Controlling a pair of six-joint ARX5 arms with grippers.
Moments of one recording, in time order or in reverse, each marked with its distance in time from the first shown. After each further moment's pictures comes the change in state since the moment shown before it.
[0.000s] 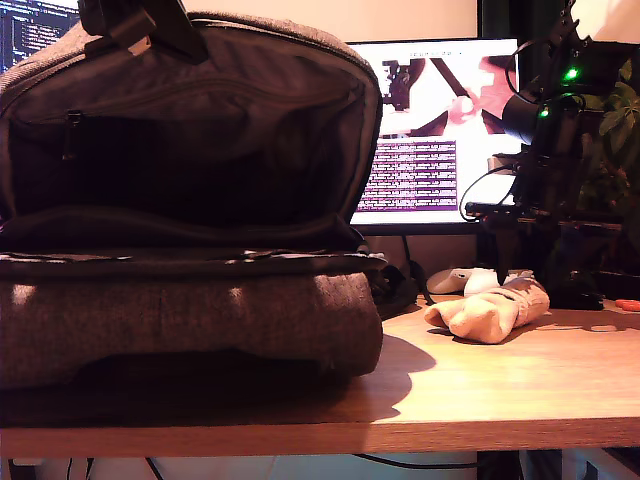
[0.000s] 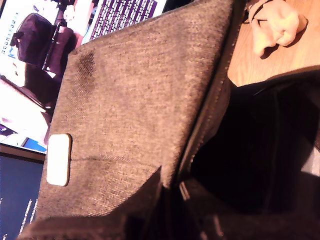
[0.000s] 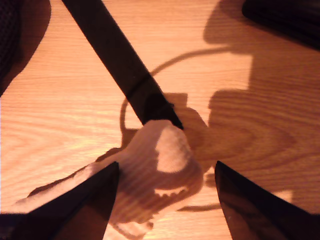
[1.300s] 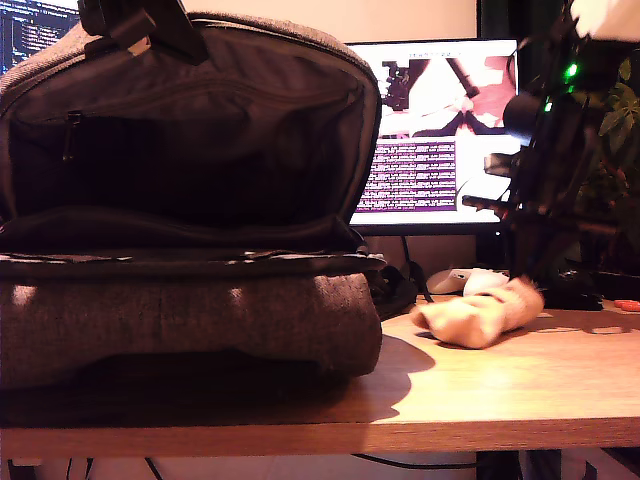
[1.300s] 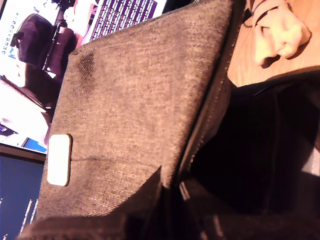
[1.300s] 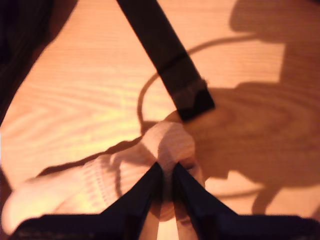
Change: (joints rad) left arm 0.000 0.000 0.000 0.000 0.000 0.000; right arm 0.000 -0.033 0.000 -0.084 -0.103 -0.026
